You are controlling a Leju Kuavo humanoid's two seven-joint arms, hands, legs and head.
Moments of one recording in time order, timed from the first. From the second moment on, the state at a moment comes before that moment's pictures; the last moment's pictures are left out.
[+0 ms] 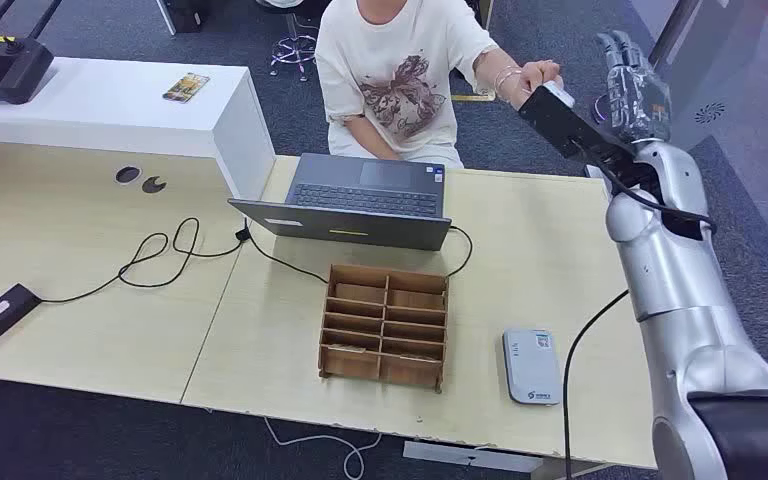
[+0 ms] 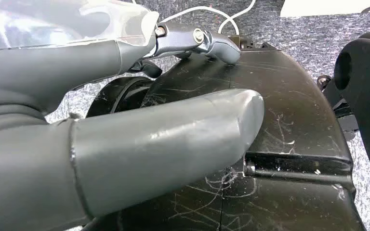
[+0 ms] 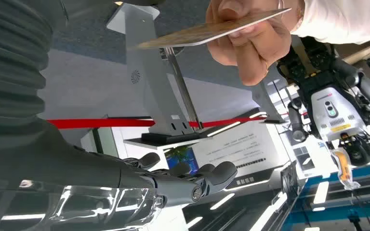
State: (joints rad) left arm -0.06 -0.02 -0.78 -0.19 -0.72 -0.16 -0.44; right arm -0.99 -0.12 0.30 -0.81 0.96 -0.10 0.10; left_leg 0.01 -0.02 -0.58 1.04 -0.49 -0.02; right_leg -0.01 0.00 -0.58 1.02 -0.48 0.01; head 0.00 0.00
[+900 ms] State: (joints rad) left arm -0.07 -0.02 -0.79 -0.19 -0.72 -0.16 -0.43; right arm -1.09 -0.11 0.26 -0.61 0.96 -0.12 0.06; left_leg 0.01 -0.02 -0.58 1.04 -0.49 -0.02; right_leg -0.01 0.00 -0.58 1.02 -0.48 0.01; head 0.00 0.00
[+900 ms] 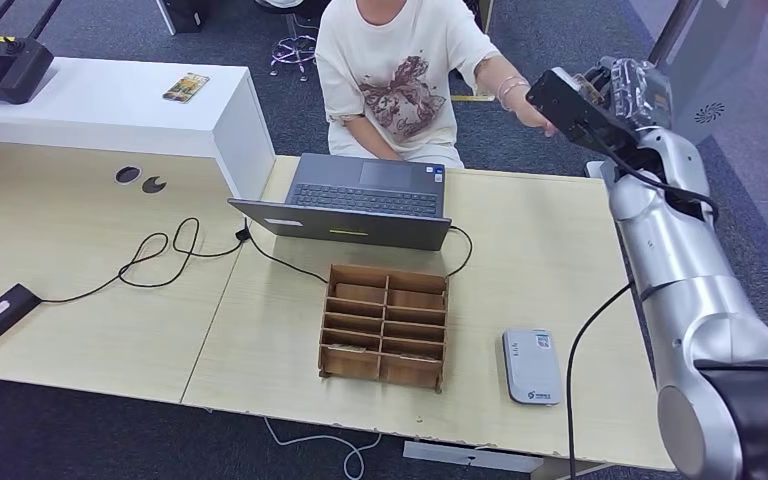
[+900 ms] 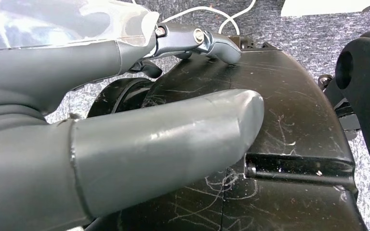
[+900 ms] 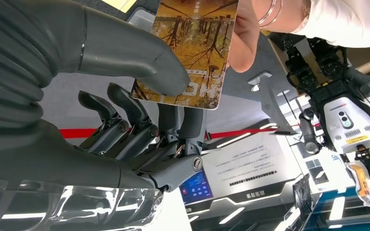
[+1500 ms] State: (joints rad) left arm -0.06 -0.02 -0.79 -0.19 -0.72 -0.14 -0.42; right arm -1.09 -0.11 0.22 -0.61 0.81 -0.14 -0.05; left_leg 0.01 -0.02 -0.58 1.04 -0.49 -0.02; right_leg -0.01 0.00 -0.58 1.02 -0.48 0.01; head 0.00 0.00
